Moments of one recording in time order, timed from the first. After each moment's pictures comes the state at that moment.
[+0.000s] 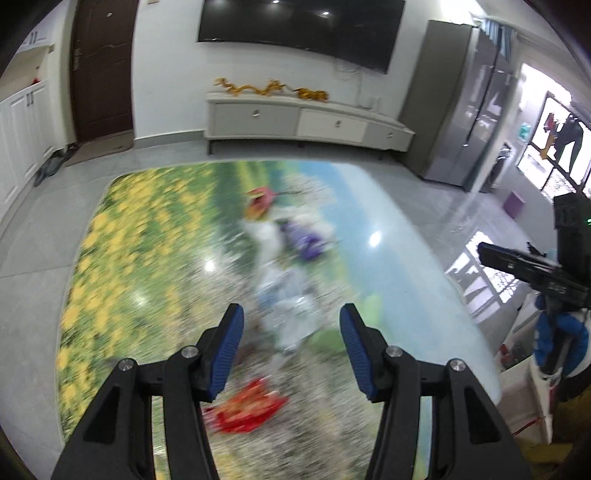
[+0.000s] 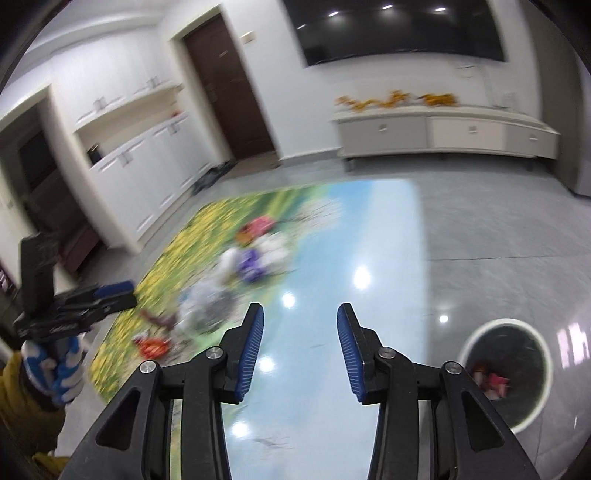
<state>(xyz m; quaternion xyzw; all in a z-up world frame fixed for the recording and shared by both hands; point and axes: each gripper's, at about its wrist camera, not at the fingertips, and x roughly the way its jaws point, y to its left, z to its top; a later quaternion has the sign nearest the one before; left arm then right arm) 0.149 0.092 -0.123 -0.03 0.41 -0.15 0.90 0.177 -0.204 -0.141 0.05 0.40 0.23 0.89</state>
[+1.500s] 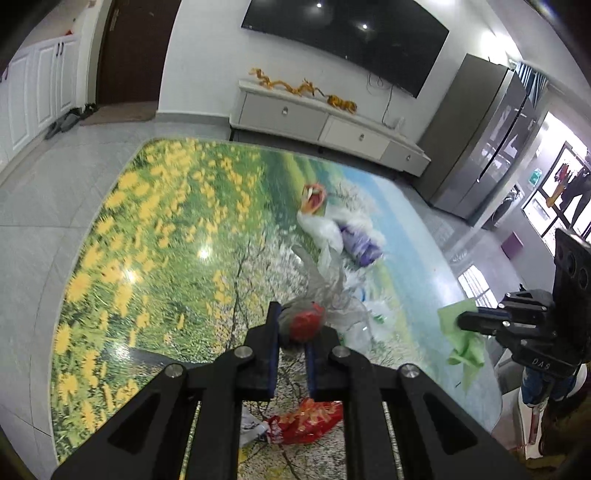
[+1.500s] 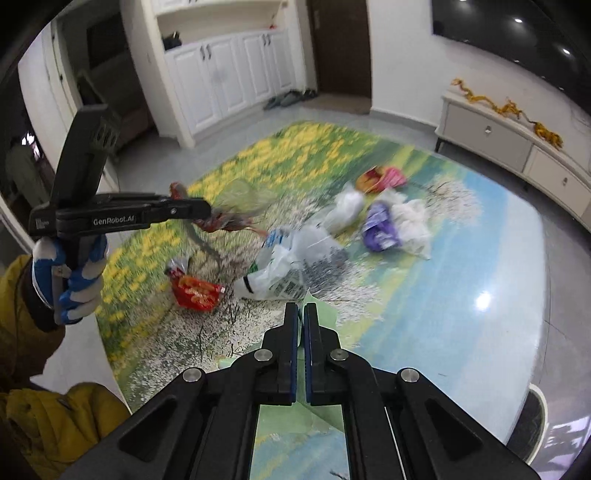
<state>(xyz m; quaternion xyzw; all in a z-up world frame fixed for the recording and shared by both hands) 0.164 0.153 -0.144 -0.12 0.41 -0.13 0.89 0.178 -0.088 -0.157 -0.10 0.43 0.34 0.83</state>
